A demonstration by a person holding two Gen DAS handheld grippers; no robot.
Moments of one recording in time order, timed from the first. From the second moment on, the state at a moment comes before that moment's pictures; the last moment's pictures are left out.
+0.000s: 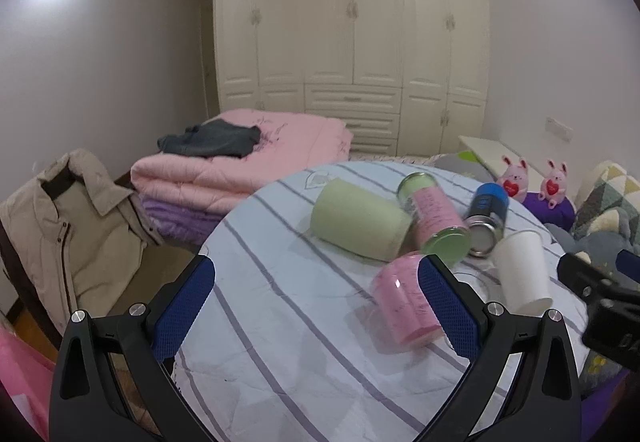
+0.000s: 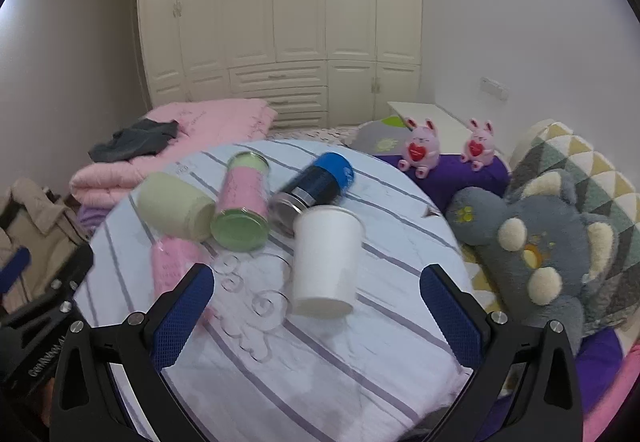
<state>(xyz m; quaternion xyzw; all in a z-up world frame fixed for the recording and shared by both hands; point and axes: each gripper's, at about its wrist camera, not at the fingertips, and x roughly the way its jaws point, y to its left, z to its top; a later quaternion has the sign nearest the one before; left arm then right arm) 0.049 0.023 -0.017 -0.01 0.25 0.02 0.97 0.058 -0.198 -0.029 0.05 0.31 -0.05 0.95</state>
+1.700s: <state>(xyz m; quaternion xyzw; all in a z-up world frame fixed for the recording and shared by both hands) 0.177 0.120 -0.096 -0.14 0.50 0.16 0.84 0.284 -0.044 -0.106 -0.24 0.58 0.27 0.73</state>
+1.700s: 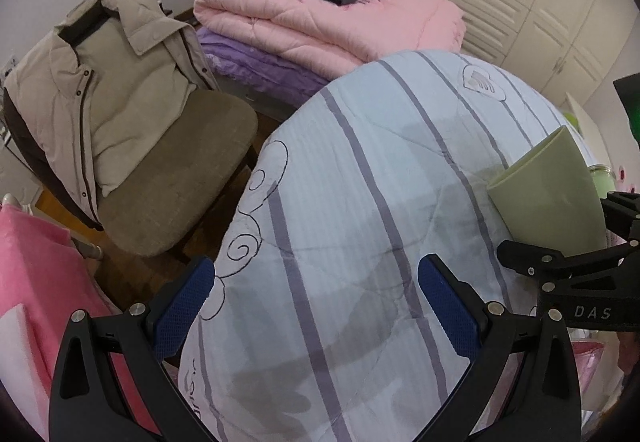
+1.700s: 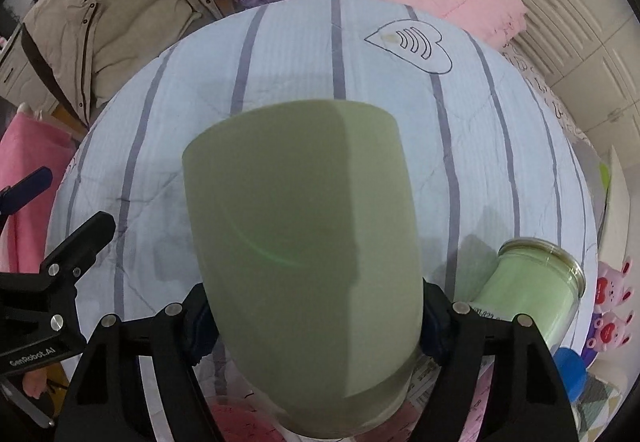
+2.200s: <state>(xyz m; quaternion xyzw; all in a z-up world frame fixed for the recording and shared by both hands) 0.160 0.118 -0.073 -0.13 0.48 0.16 0.85 0.283 -0.051 -0.082 -0.17 0.58 0.26 0.75</state>
